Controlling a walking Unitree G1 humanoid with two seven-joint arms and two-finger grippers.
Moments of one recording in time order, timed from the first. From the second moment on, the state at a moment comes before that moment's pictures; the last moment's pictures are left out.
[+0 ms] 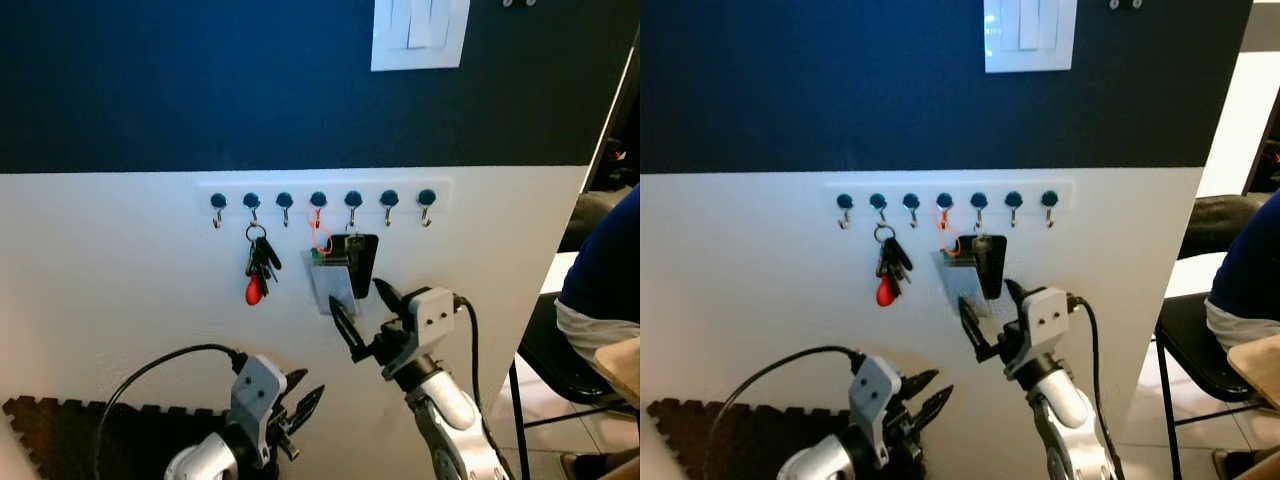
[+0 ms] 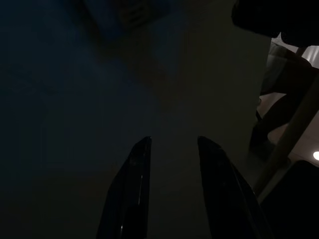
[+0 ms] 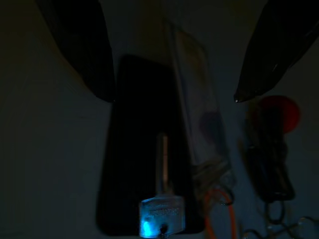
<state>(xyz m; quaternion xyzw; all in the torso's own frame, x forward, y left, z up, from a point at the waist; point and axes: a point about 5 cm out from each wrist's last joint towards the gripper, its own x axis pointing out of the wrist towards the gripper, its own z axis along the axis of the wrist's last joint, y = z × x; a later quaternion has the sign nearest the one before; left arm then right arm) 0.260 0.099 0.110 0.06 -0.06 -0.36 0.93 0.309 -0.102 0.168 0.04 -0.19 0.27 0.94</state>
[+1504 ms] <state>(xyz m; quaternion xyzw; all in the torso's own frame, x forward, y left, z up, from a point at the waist) 0.264 0.107 0.169 0.02 -0.15 -0.38 0.91 0.304 -0.090 0.155 0.04 -0.17 0.31 0.93</state>
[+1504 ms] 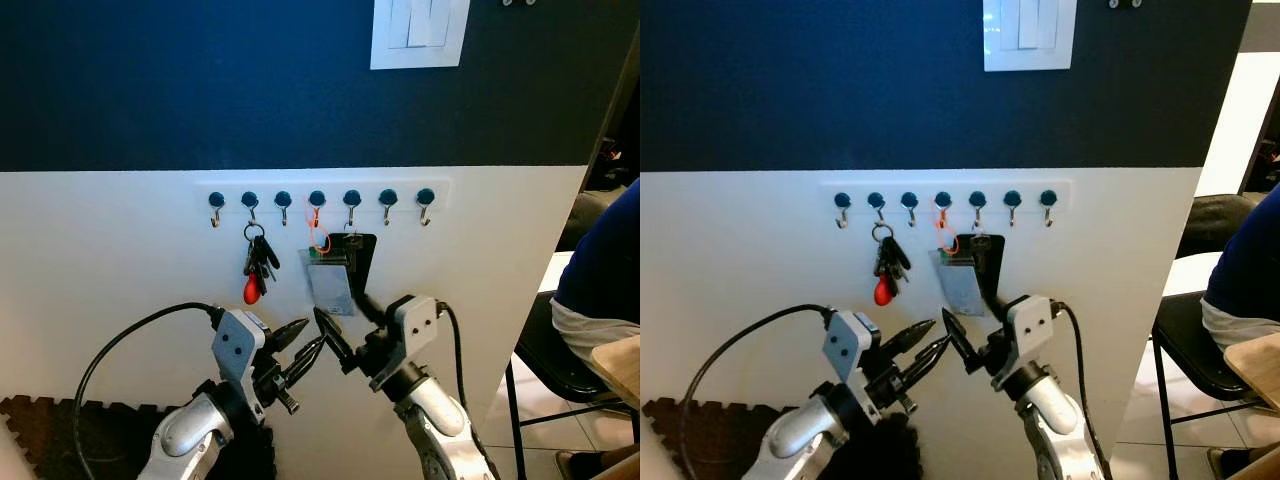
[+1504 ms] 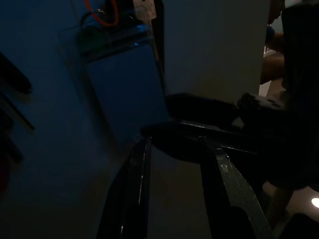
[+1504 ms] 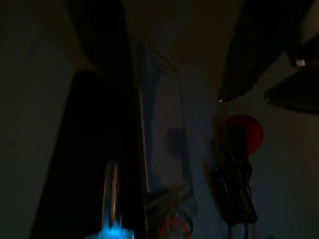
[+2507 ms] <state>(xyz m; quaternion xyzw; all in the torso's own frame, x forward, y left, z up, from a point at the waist) 0.271 0.125 0.169 0.07 -0.14 -0.37 0.92 0.315 -0.094 0.172 0.04 -0.19 0.31 0.93</state>
